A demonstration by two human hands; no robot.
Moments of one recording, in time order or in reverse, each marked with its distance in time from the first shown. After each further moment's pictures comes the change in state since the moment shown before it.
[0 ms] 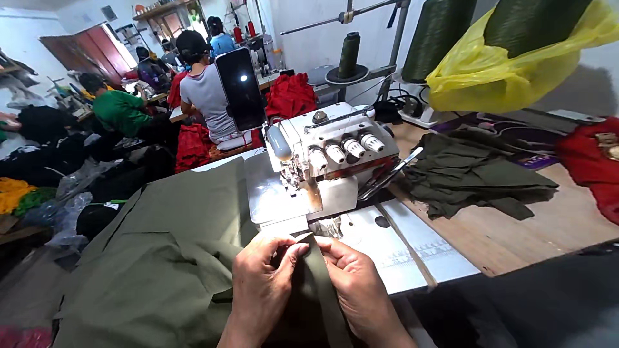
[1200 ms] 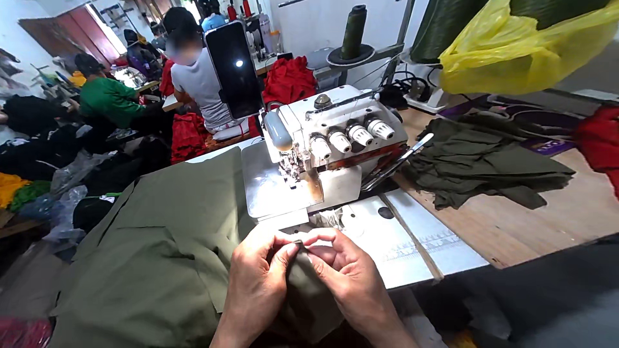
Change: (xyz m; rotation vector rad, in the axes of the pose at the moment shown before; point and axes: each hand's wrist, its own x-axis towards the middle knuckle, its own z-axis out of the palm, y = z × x) left_hand 0.001 -0.005 -0.009 -0.110 -0.174 -0.154; right_hand 0.002 0.014 -0.006 -0.103 -0.112 -0.190
